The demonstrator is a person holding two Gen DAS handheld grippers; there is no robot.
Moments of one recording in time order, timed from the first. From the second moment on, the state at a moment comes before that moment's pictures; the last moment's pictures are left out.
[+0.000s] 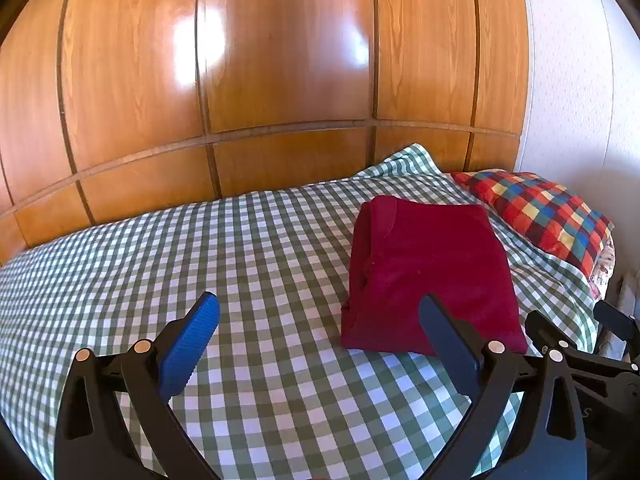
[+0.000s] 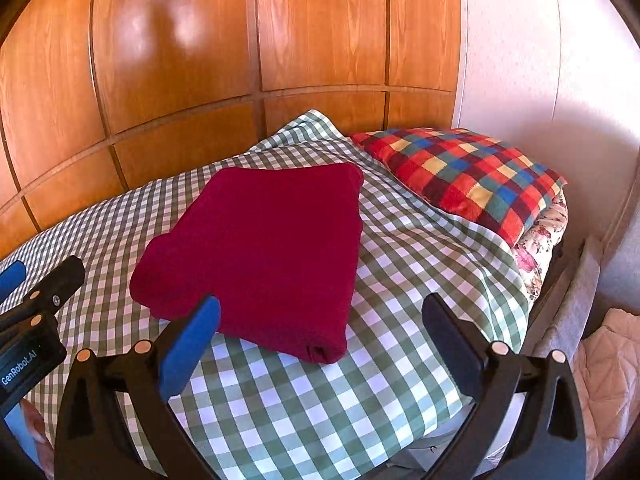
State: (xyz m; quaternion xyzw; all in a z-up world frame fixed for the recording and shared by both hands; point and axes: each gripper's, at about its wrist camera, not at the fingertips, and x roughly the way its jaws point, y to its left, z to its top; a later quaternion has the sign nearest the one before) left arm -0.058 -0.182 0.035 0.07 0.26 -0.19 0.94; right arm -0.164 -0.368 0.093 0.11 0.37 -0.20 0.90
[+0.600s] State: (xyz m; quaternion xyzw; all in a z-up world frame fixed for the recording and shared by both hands) left arm -0.056 -0.183 0.034 0.08 0.26 -0.20 0.94; right arm -0.162 -0.368 0.088 0.12 0.38 -0.19 0.90
